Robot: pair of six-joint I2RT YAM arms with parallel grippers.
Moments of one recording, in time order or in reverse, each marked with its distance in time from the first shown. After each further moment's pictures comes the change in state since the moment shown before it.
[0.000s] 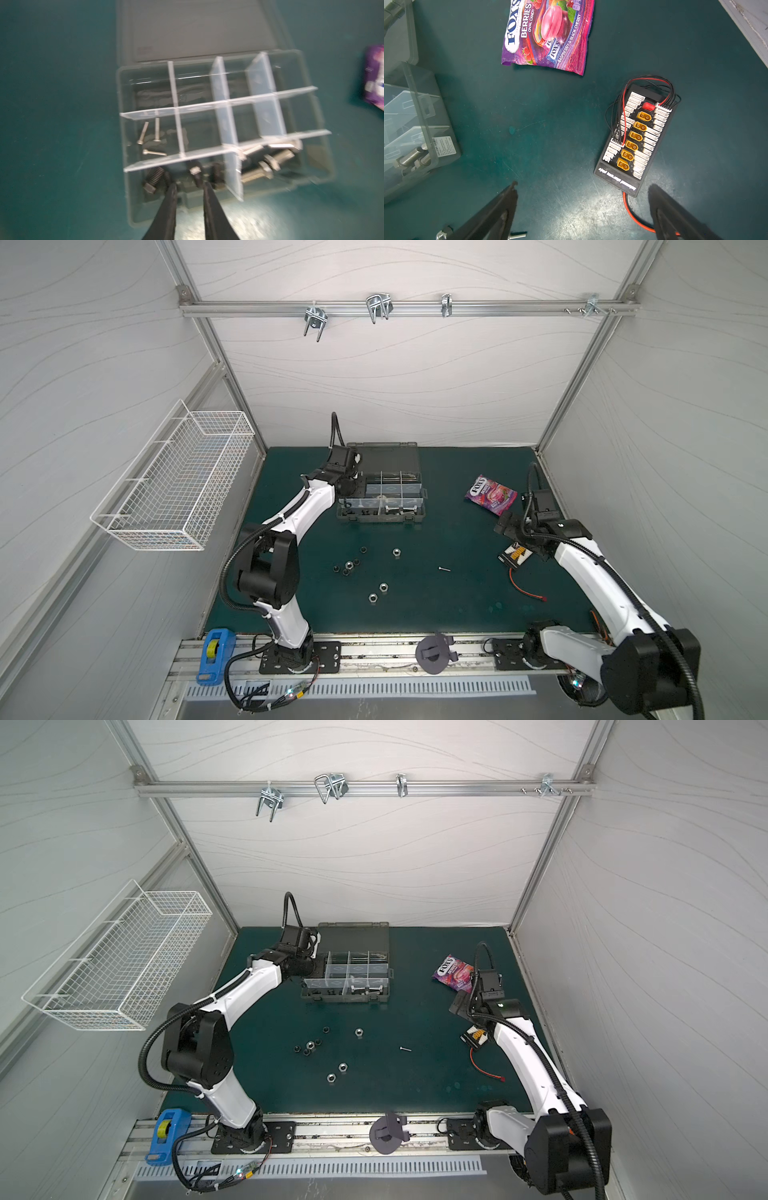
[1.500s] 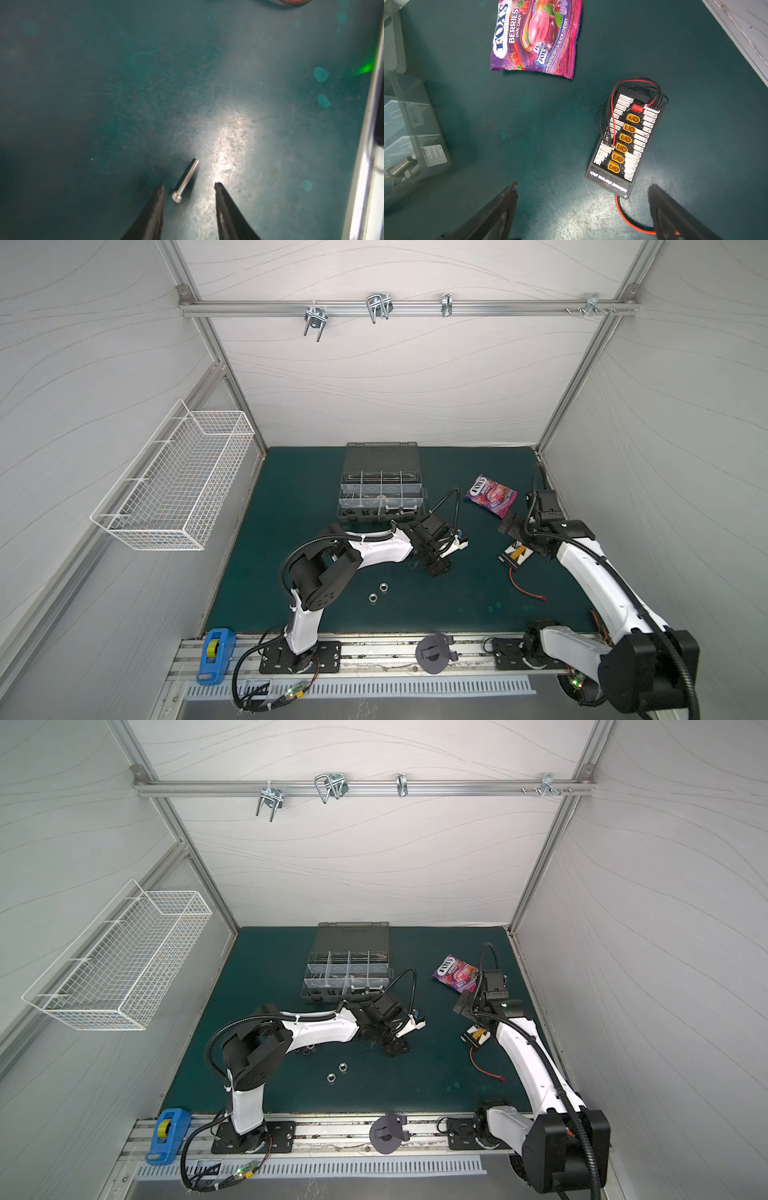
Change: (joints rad) left arm -0.639 0.239 -0.123 0.197 0.261 0.314; right arm -0.046 -0.002 -0.008 0.000 0.002 -0.012
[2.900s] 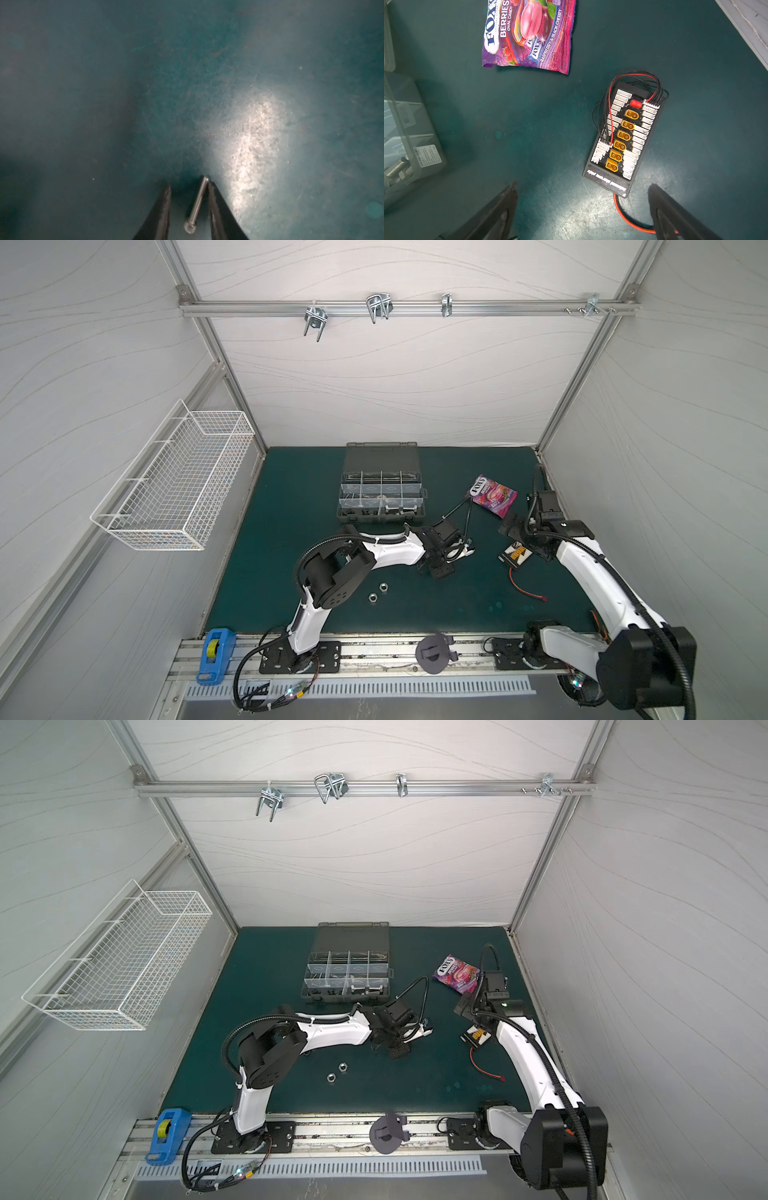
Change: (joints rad) left arm -0.051 0.080 0.081 -0.058 -0.190 0.094; right arm -0.019 0.014 -0.011 0.000 -0.020 0.000
